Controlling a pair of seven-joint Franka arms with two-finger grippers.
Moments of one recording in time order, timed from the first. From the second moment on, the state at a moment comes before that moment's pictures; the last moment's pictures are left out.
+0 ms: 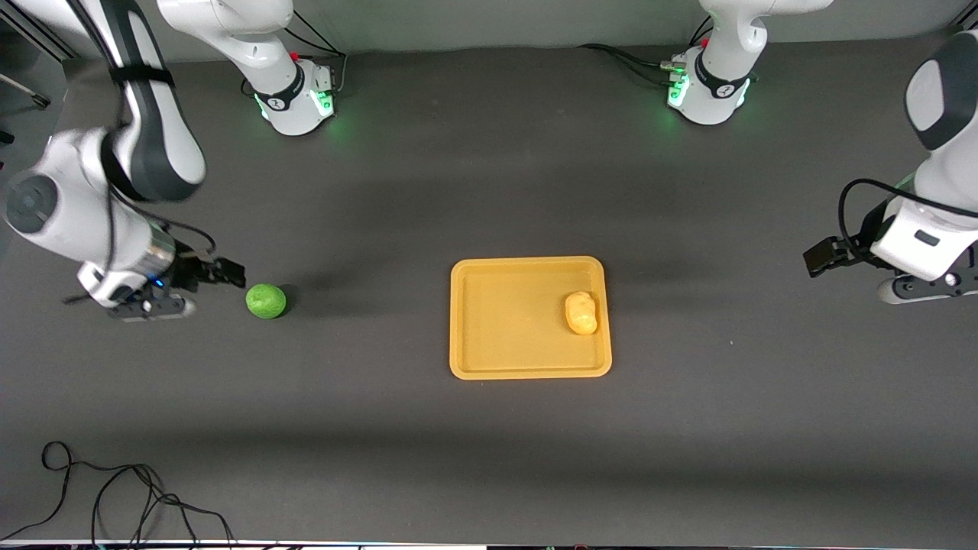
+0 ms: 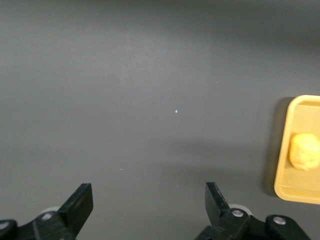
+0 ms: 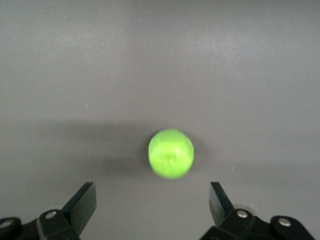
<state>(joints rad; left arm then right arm) -0.03 0.05 -0.02 -1.74 0.05 1.80 -0.16 -0.02 0.17 0.03 -2.08 0.03 2.22 -0.04</state>
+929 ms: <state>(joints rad) 0.01 0.06 -0.03 -1.63 -0.04 1.66 -0.05 -0.03 0.38 0.02 -2.26 0.04 2.61 -0.04</state>
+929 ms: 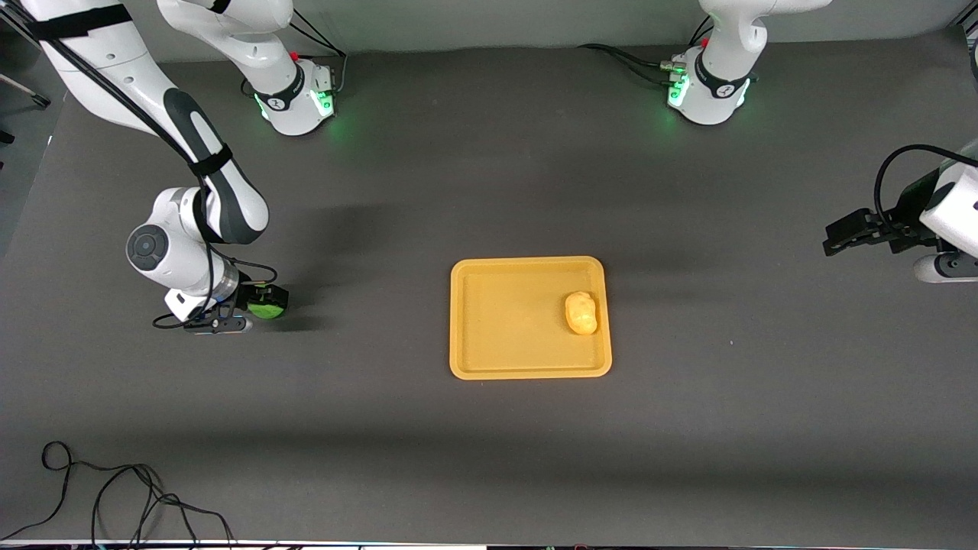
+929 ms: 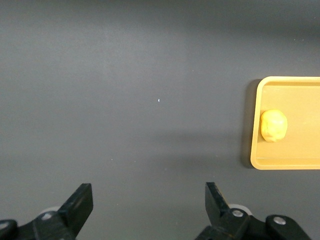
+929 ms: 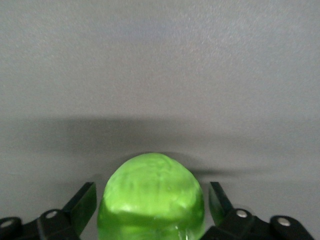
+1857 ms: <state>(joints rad) 0.02 0.06 -0.03 -1.63 -0.03 1.66 -0.05 0.04 0.28 0.01 -1.74 0.04 1.99 0.03</state>
